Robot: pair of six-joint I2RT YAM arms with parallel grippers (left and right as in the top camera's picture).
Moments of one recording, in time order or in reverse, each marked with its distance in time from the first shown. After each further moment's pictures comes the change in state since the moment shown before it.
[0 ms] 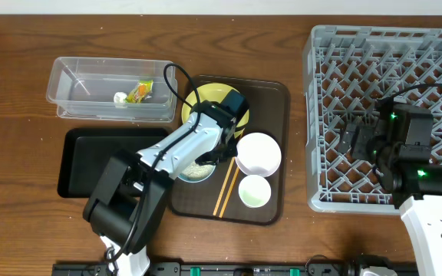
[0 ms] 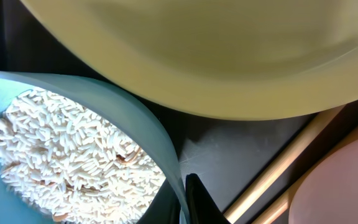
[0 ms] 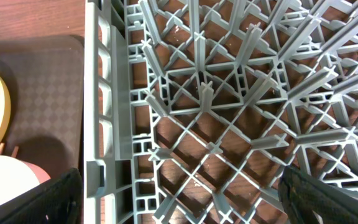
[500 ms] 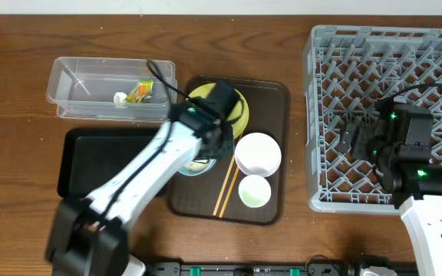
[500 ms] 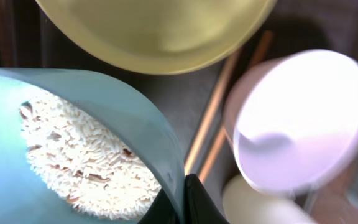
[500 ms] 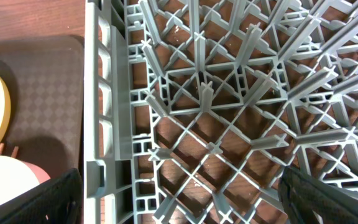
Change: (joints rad) left arm 0.032 -0.275 0.002 -0.069 0.102 0.180; right arm 0.000 0.000 0.000 0.000 0.000 0.000
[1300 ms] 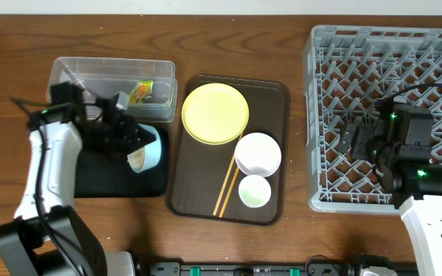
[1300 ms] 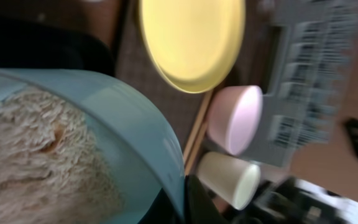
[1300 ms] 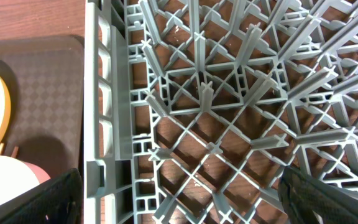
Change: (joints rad) left arm 0.867 -0.056 -0.164 -0.079 0.801 0.639; right arm 0.000 0.000 0.000 0.000 0.000 0.000
